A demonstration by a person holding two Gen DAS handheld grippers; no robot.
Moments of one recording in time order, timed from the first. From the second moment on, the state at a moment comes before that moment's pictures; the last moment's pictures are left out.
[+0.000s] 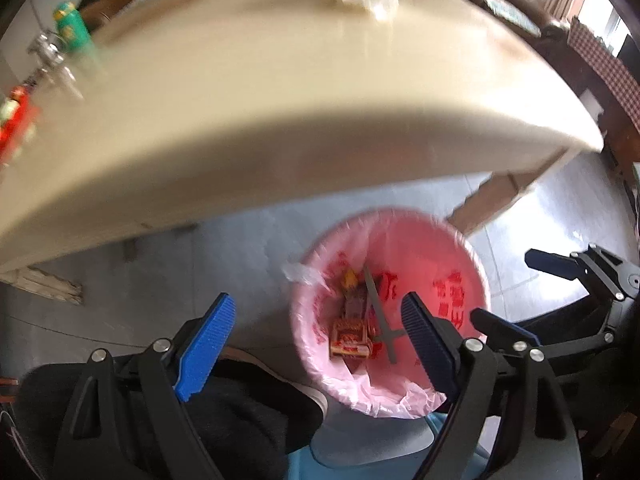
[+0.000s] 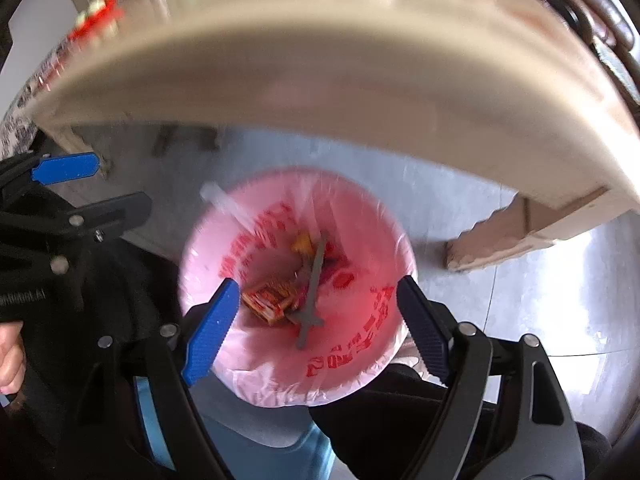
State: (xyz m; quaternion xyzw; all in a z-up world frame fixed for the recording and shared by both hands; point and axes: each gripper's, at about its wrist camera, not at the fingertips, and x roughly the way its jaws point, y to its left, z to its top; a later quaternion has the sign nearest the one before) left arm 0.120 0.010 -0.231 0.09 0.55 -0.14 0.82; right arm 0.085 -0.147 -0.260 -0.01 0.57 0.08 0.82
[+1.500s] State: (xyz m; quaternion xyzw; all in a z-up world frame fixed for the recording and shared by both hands) left arm 0.292 -0.057 -0.114 -0.01 0.45 -0.13 0.88; right arm 0.294 -0.220 -0.053 -0.21 0.41 0.23 0.86
